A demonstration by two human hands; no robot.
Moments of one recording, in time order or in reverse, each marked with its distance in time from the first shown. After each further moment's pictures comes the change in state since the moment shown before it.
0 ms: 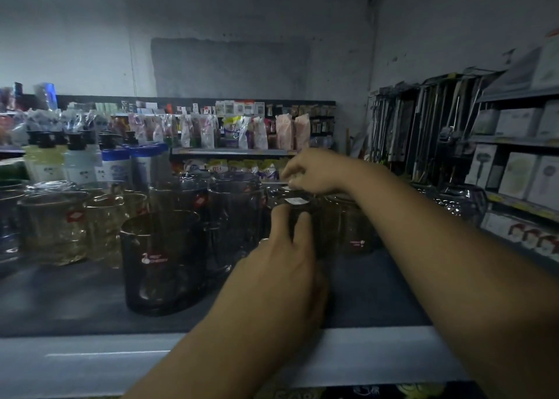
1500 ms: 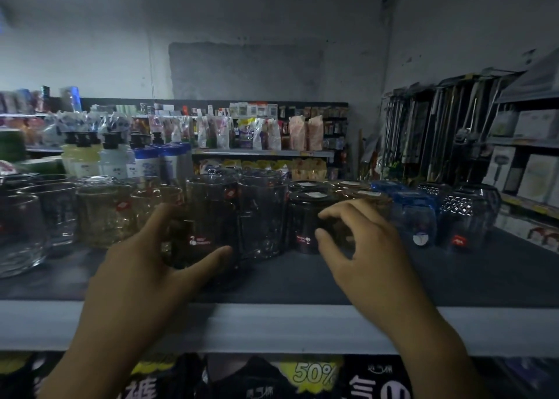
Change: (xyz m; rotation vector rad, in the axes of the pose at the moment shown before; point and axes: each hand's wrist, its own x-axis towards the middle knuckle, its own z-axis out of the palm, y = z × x) left_hand -0.073 -0.125 -0.017 -0.444 0.413 -0.364; right_hand -0.153 -0.053 0.079 0.372 0.660 0.001
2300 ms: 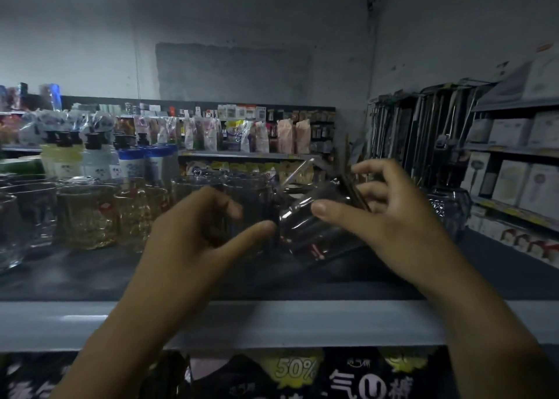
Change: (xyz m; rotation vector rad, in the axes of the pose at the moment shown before) left_hand 0.003 0.071 0.016 -0.160 0.000 0.194; right_hand 0.017 -0.022 -0.069 0.321 -0.112 0.291
